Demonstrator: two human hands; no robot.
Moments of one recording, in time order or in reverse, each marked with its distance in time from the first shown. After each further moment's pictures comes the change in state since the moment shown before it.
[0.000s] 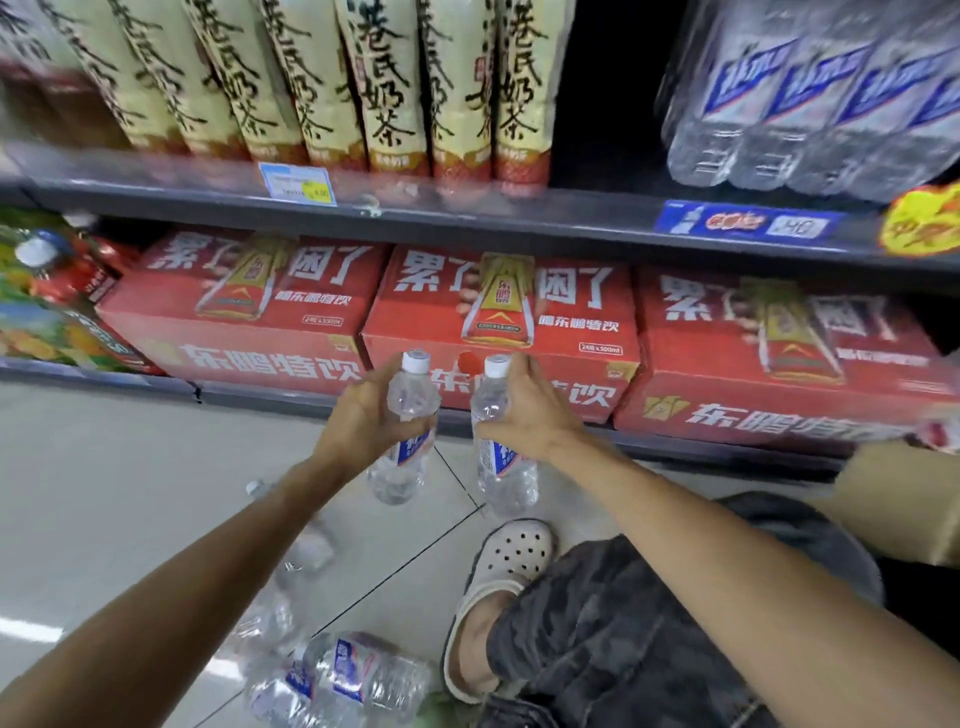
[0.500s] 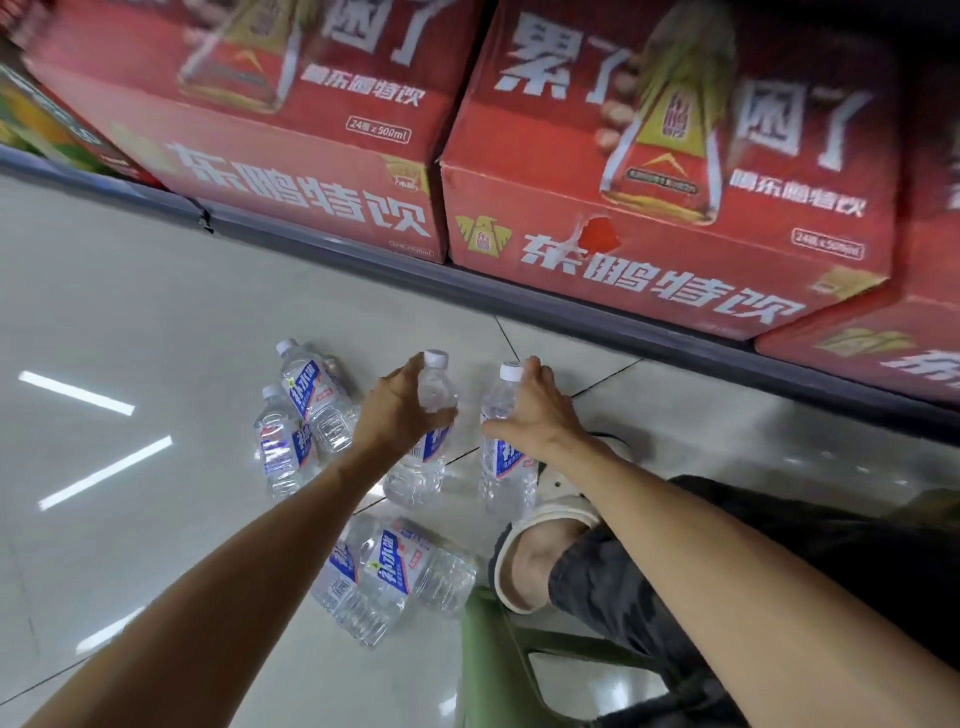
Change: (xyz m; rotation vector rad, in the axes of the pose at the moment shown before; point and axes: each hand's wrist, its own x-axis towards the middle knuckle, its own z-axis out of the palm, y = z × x) left_hand -0.042 -0.173 0.092 0.091 -0.134 -0.414; right_hand 0.040 0.025 0.197 -0.014 -0.390 0.281
